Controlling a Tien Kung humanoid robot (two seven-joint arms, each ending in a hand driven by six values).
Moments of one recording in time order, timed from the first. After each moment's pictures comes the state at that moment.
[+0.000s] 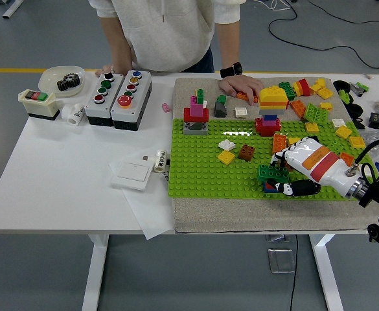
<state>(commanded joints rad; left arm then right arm) -0.11 0.12 -0.16 -0.27 -0.07 0.19 0.19 0.64 -0.49 0.52 0.95 -1.97 -0.51 0.46</state>
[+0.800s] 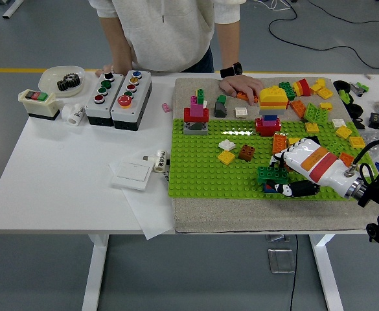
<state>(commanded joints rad) -0.11 0.12 -0.17 -0.27 -0.06 0.19 0.20 0.65 -0.48 0.50 0.91 -1.95 -0.53 0.48</state>
